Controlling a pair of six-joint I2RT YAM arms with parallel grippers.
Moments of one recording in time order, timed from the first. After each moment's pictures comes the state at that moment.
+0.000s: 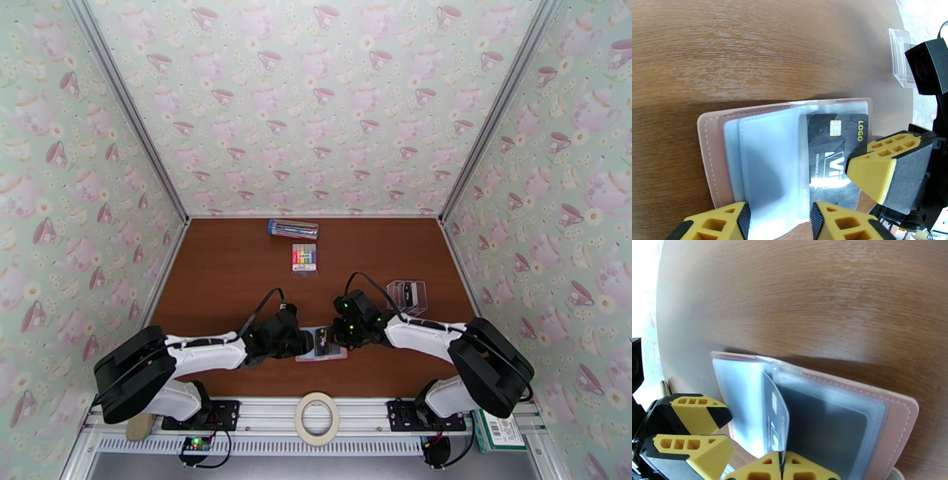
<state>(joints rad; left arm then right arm) -0.94 1.44 0.53 0.02 0.09 -0.99 0.72 1.47 0.62 -0.16 -0.44 0.81</state>
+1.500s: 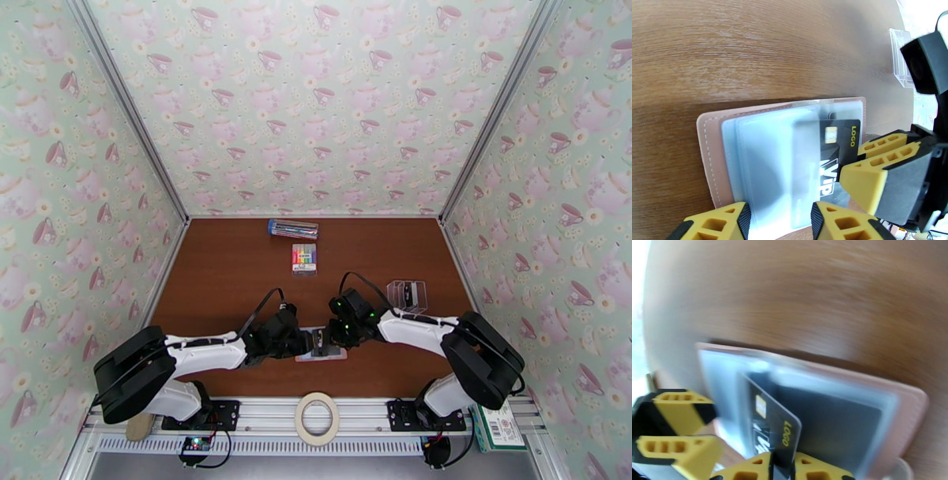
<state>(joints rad) -0.93 1.44 0.53 0.02 0.09 -0.99 0.75 1.52 0.70 -0.31 -0.38 0.74</state>
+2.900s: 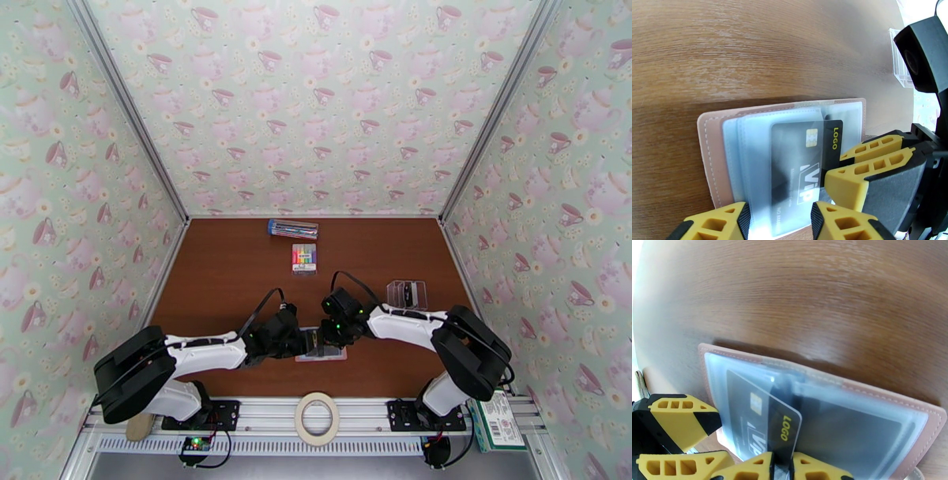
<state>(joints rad) -0.93 1.44 0.53 0.02 0.09 -0.99 0.81 1.60 0.81 -0.36 -0.33 0.73</state>
